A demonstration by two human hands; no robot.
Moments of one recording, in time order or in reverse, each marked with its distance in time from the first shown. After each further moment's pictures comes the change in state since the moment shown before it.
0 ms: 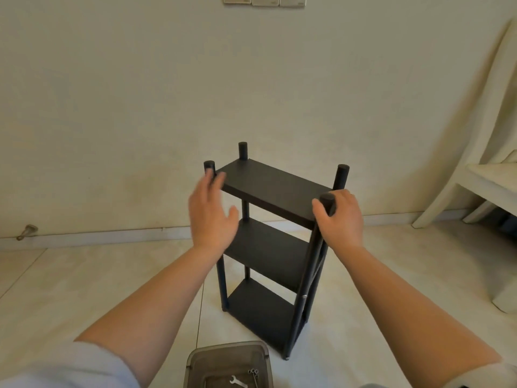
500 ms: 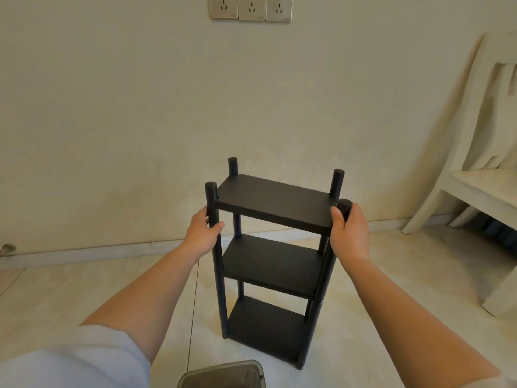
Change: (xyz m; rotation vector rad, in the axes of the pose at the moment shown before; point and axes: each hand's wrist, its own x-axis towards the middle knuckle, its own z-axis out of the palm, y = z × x) left_hand 0.028 -0.024 0.027 -0.401 -0.436 -0.516; right_hand 0.009 0.020 -0.010 0.219 0.070 0.277
